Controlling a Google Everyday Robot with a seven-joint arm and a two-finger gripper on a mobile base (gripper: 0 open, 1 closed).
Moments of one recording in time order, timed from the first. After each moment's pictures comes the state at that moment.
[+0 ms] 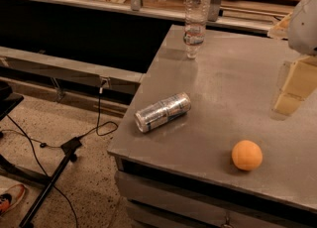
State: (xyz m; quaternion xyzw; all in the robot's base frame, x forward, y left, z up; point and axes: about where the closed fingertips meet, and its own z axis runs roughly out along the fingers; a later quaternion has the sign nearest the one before) arm 0.438 -0.217 0.977 -0.60 0.78 -0.04 0.16
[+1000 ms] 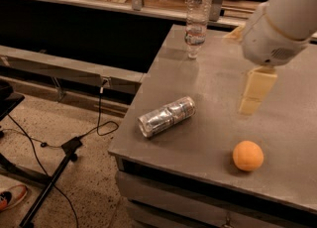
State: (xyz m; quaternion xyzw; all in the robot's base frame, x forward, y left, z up) arm 0.475 -0.163 0.940 -0.69 0.70 -0.02 0.18
